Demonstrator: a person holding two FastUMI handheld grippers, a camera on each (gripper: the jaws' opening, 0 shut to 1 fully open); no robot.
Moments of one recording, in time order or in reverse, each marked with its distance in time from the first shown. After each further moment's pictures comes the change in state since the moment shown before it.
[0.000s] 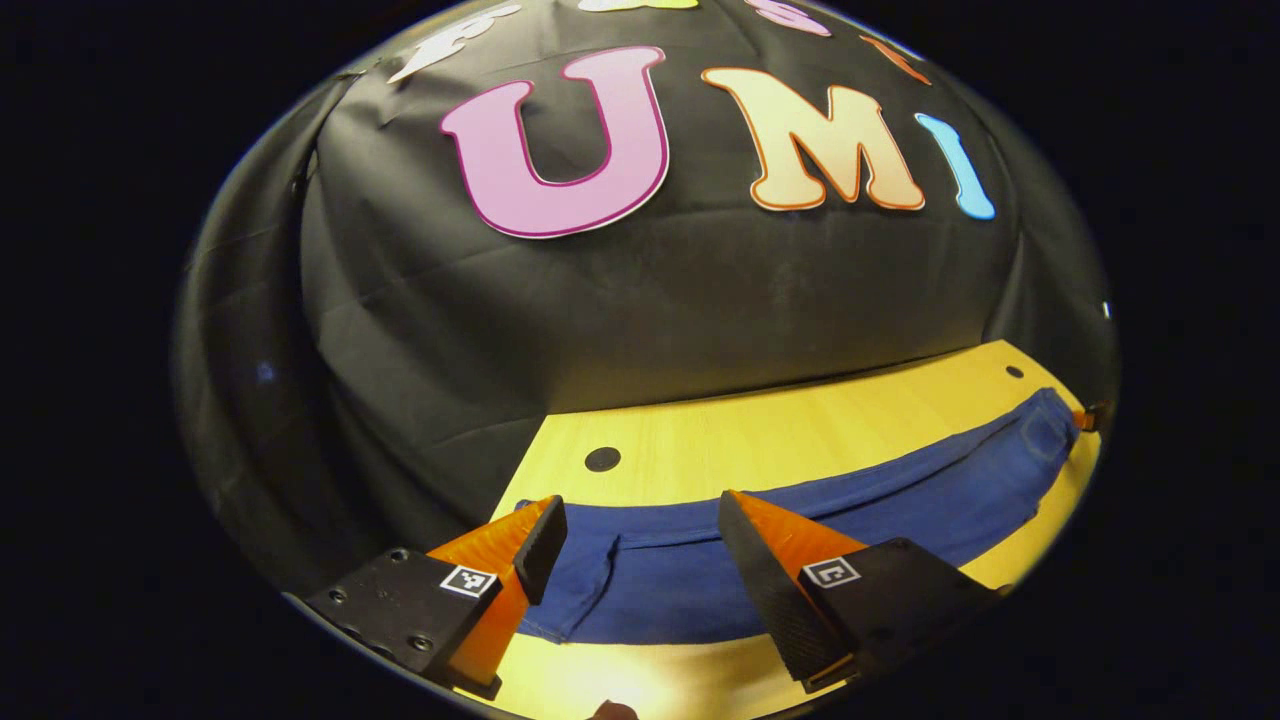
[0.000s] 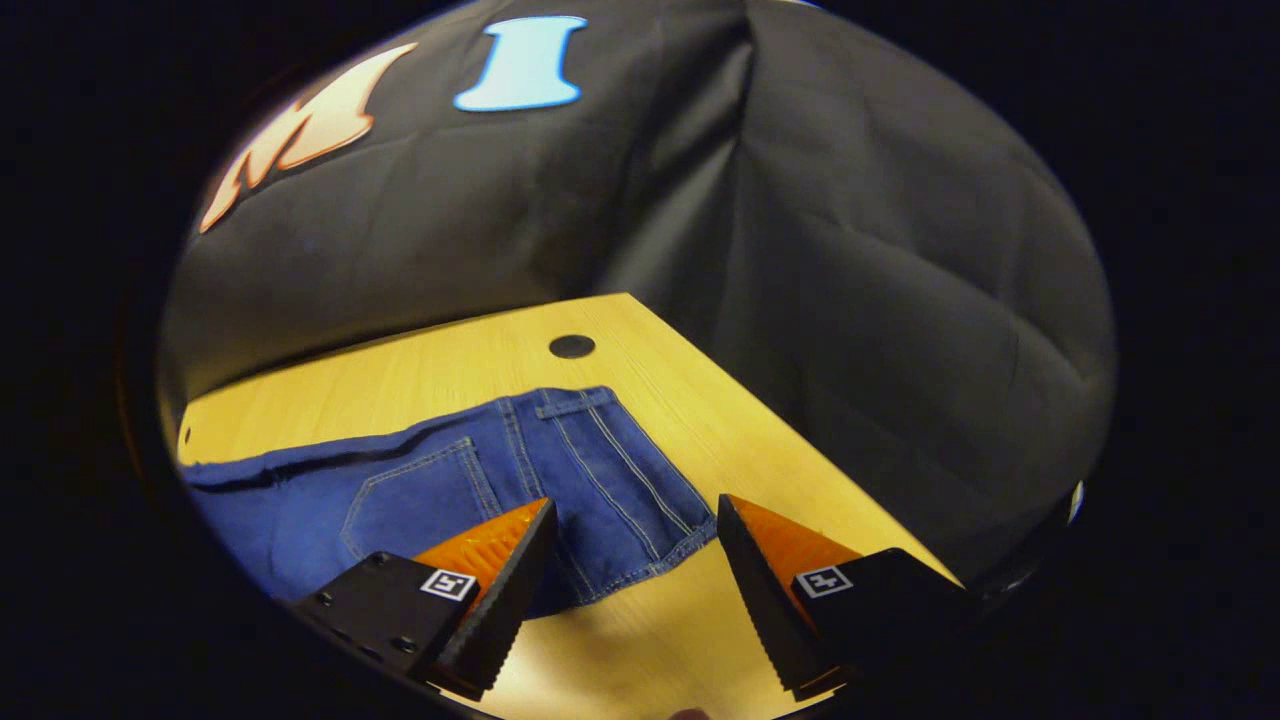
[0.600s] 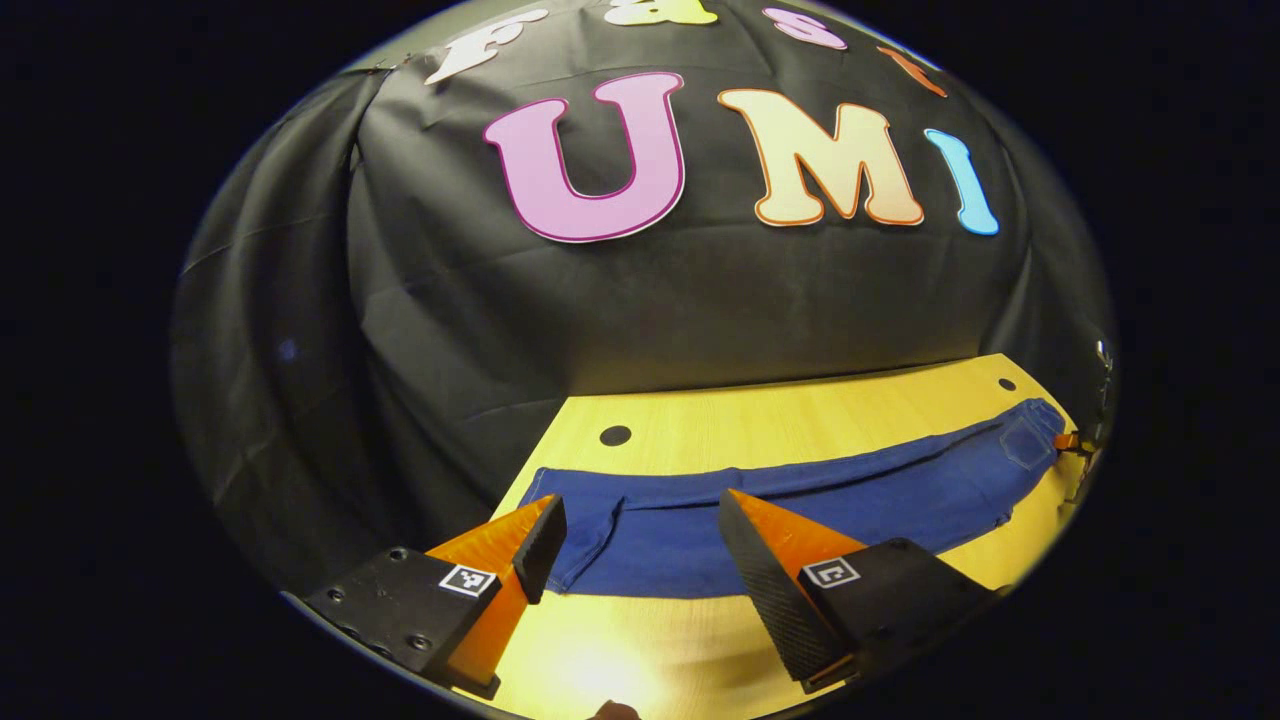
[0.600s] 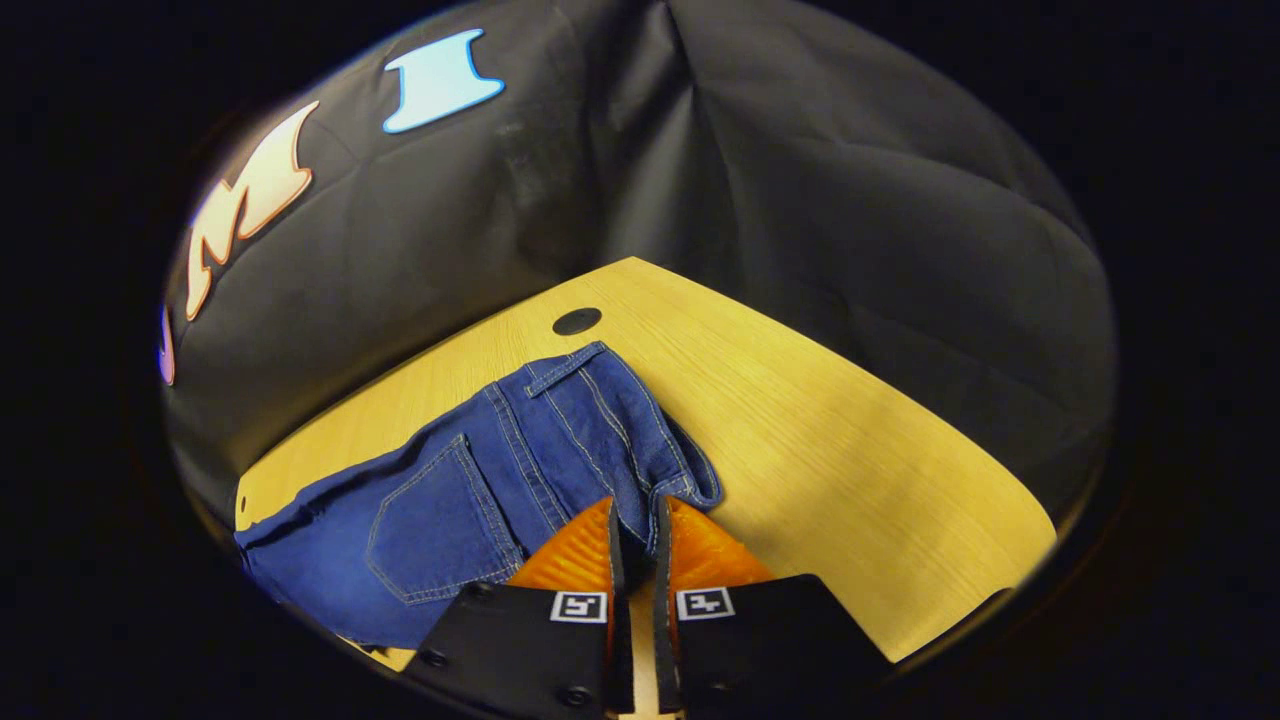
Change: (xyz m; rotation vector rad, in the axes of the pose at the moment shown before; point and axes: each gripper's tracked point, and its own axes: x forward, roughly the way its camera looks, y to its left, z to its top) left arm -0.051 -0.006 0.003 -0.051 0.018 0.062; right arm 0.022 0.006 -0.023 0.166 0.053 0.165
